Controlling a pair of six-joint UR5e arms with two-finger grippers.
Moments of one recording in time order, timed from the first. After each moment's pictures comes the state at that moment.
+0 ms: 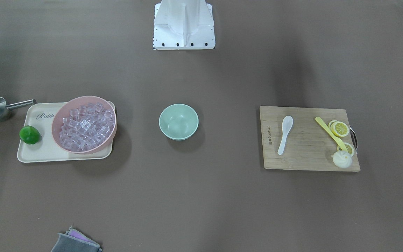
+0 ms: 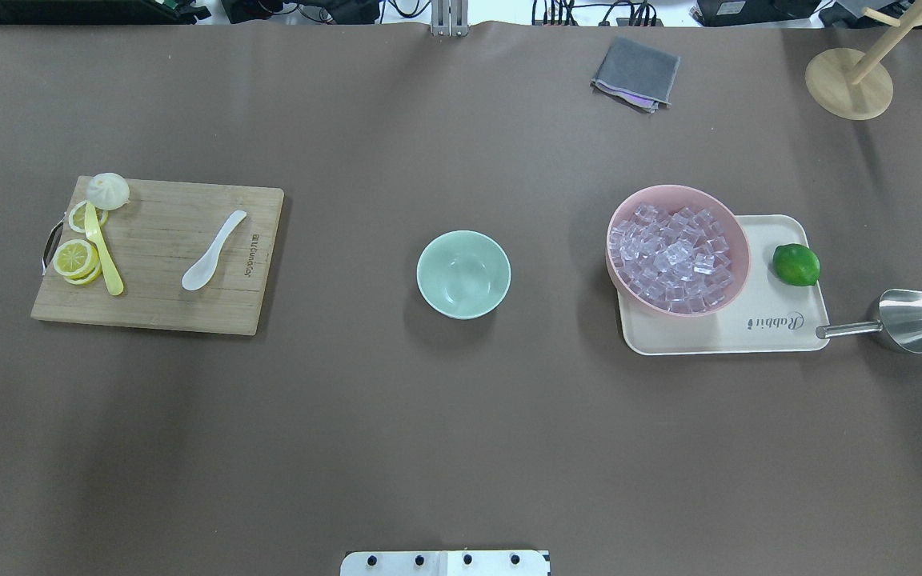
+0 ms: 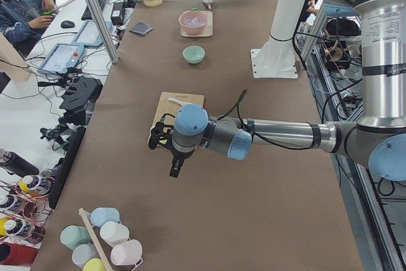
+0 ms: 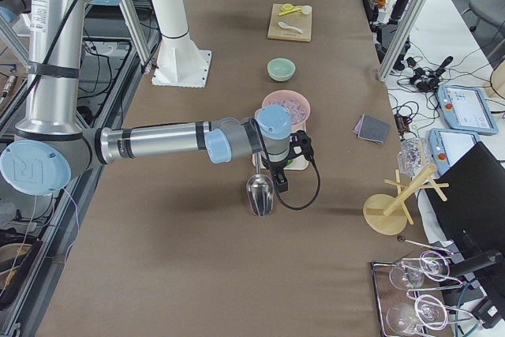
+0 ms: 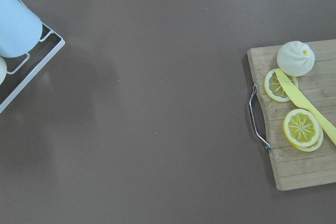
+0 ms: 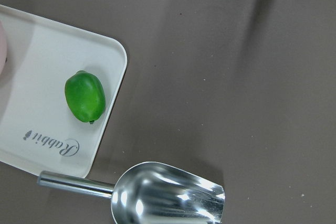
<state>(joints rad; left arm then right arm) -1.58 -1.43 -1.75 -1.87 -2.44 -0.05 1.42 -1.71 1.84 -1.39 2.42 -0.01</state>
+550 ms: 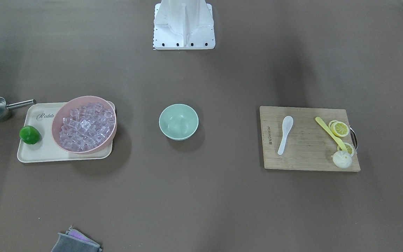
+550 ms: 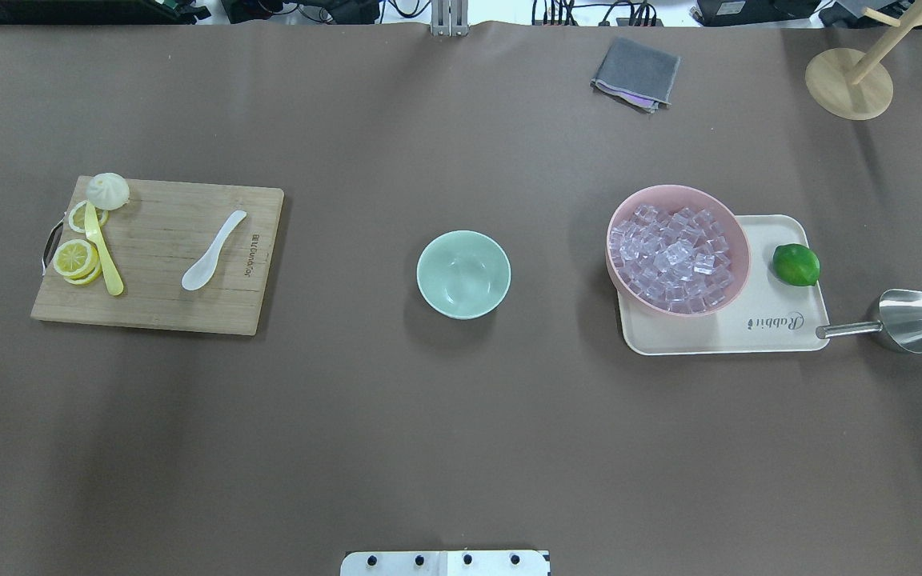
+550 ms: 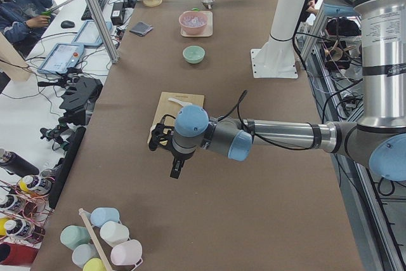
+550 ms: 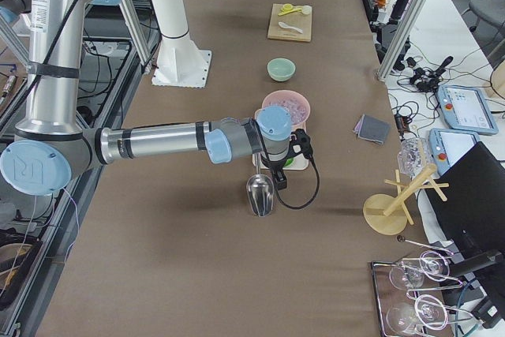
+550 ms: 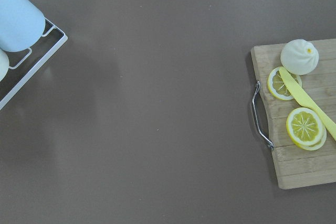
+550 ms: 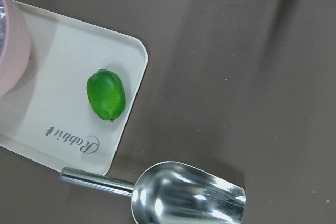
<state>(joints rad) -1.58 -1.42 -1.75 -1.87 -2.44 -0.05 1.40 -1.71 1.84 -1.37 2.47 -0.02</state>
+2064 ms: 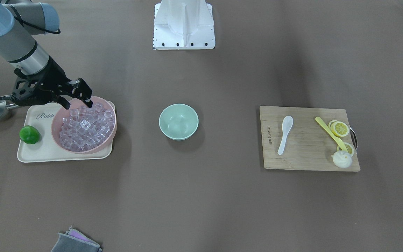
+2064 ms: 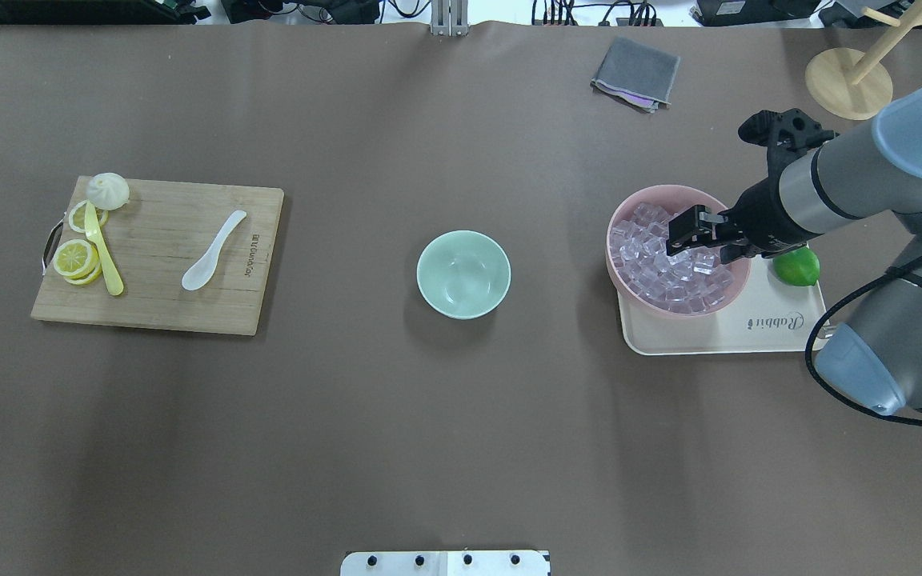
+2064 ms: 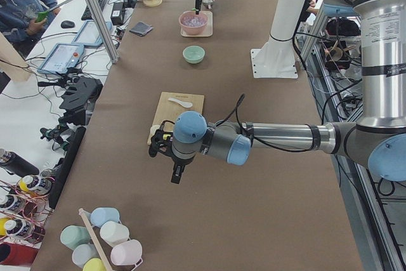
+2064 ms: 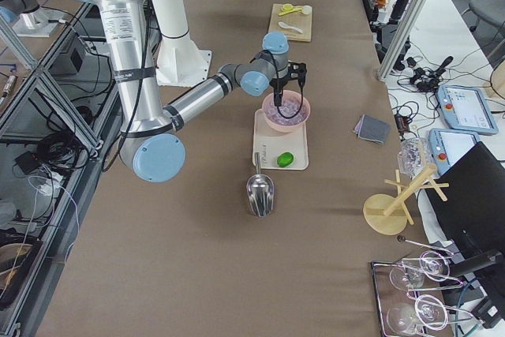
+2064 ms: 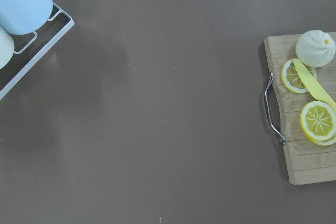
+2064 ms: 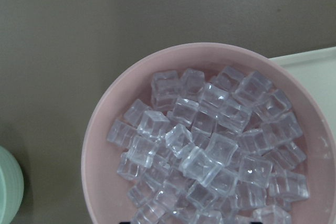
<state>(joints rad) -1.58 -1.43 -1.72 -1.87 -2.43 -0.05 0.83 -1.37 1.90 -1.25 2.13 1.21</state>
